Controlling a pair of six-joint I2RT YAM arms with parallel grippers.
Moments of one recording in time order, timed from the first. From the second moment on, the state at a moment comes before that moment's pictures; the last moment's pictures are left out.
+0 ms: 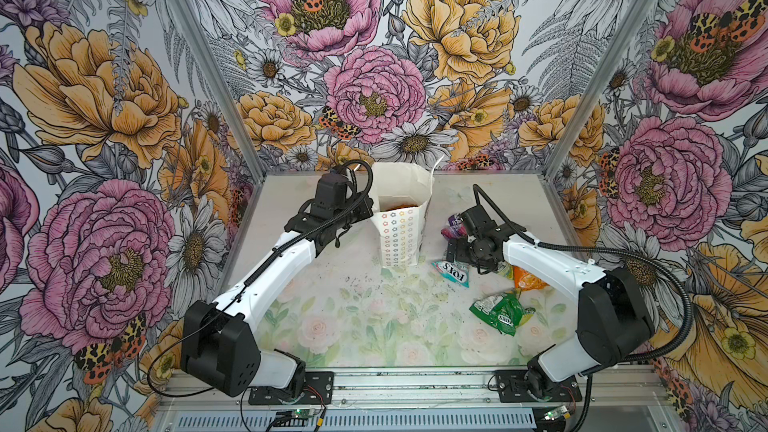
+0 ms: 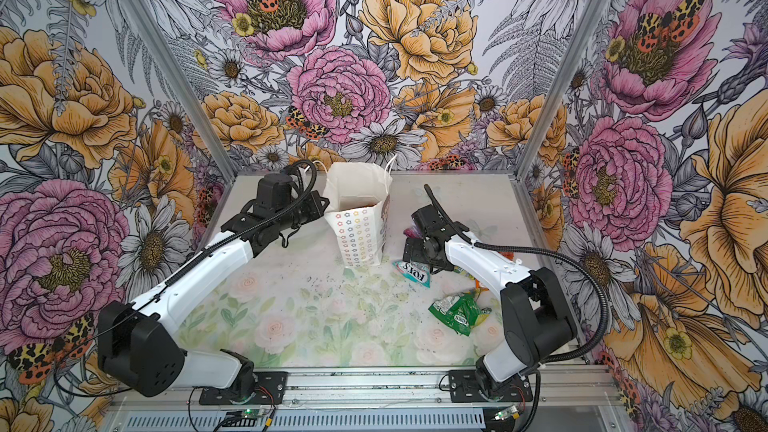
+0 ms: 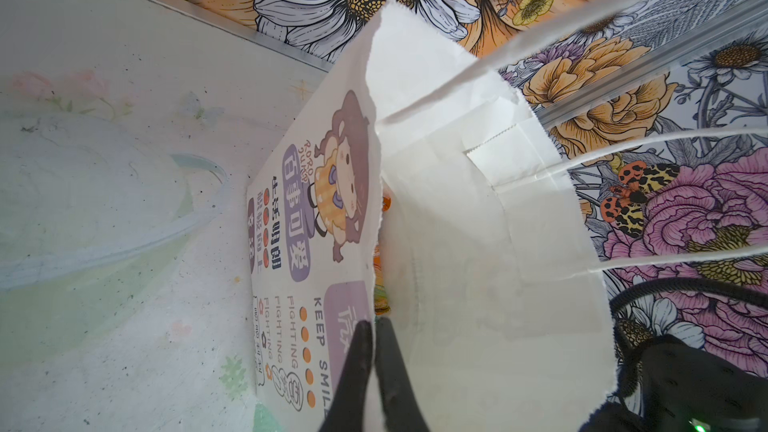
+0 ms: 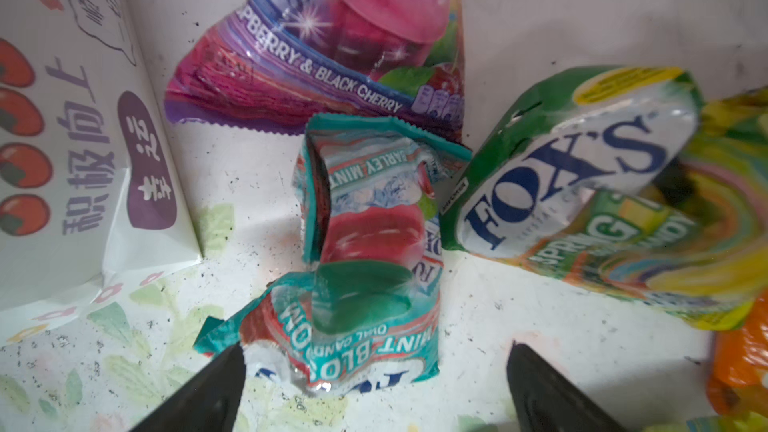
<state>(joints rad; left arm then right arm) -0.40 1.40 1.19 -0.32 0.14 -0.65 0.44 1.57 1.08 -0.74 0.01 0.62</state>
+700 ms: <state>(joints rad) -0.40 1.40 1.19 -0.32 0.14 -0.65 0.42 1.71 1.09 -0.66 -0.08 0.65</state>
